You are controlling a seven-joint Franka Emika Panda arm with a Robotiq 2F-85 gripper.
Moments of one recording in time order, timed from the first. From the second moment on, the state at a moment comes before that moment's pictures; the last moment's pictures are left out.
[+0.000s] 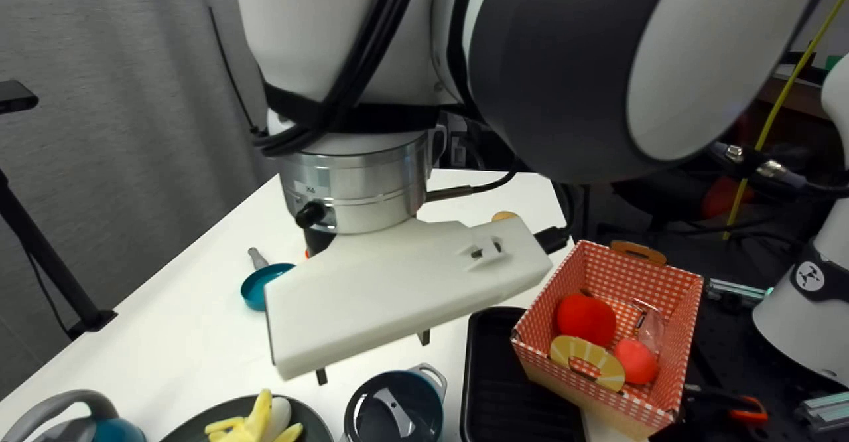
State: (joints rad) arm 0.27 0.28 0.10 -2.02 -0.15 2.34 1.47
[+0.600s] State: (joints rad) arm 0.27 0.28 0.10 -2.02 -0.15 2.34 1.47
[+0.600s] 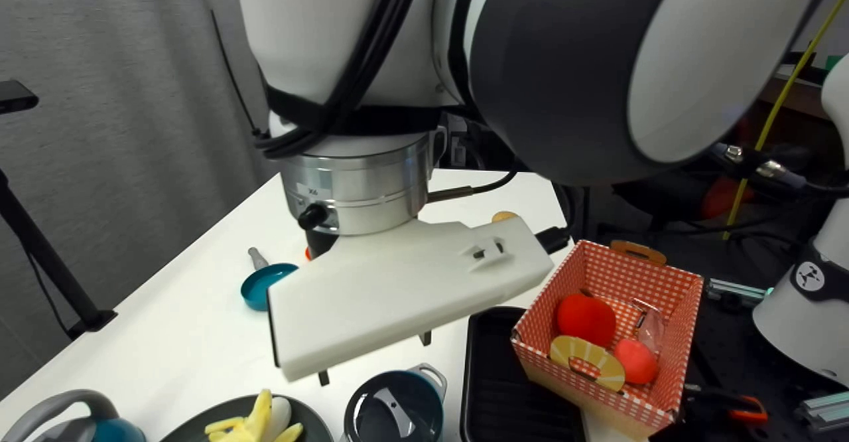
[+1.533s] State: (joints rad) arm 0.27 0.28 0.10 -2.02 -0.15 2.32 1.47
